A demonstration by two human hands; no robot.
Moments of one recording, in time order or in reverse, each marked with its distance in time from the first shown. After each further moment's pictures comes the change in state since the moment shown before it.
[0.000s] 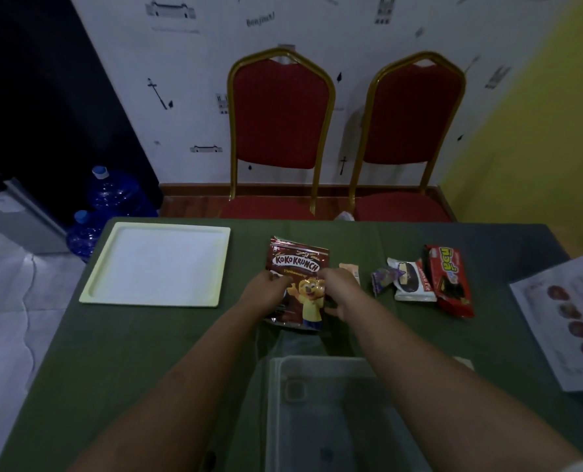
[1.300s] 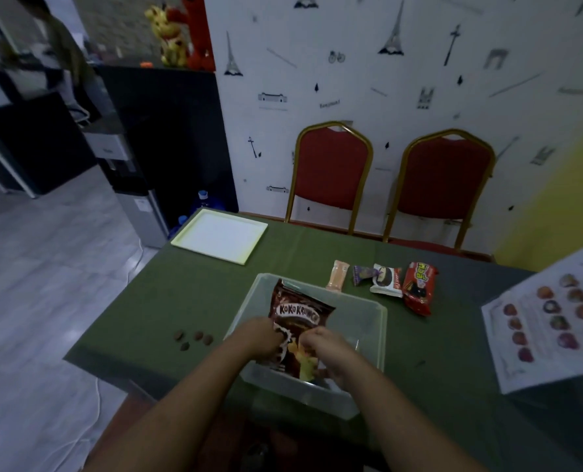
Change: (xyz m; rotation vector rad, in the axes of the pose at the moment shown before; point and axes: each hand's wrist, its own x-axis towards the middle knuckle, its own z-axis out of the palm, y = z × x) left_hand -0.254 -0.033 0.128 0.687 0.148 0.000; right_hand -0.155 0.161 -0.132 -0.360 -0.463 -0.208
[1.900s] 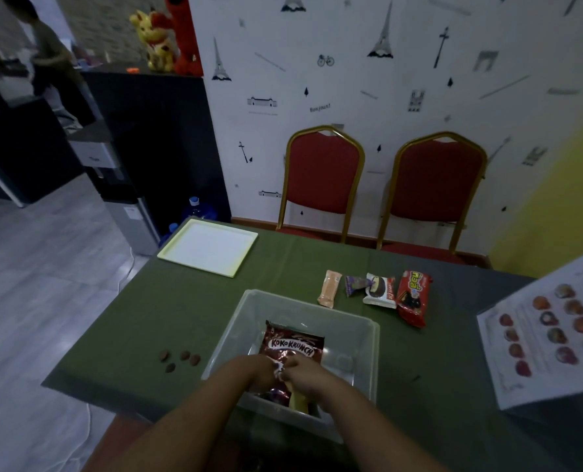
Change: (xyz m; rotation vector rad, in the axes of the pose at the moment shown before) left_hand 0.050 -0.008 0.032 0.247 -0.340 0.003; right_hand 0.045 0.015 0.012 -0.368 -0.127 -0.008
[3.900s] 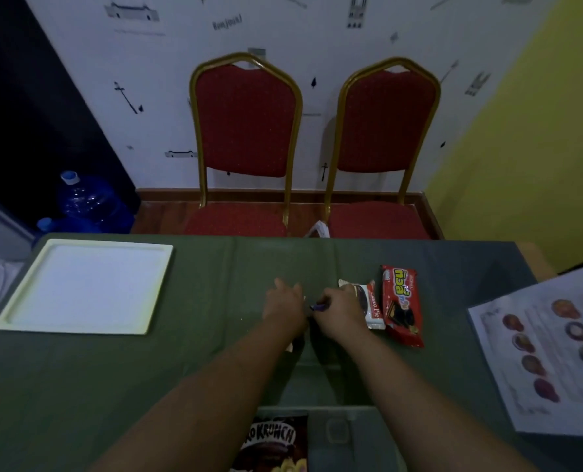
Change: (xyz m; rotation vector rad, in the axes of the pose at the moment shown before) left_hand 0.245 0.092 -0.137 0.120 0.329 0.115; right_hand 0.159 -0.023 -0.191 -0.182 0.671 0.168
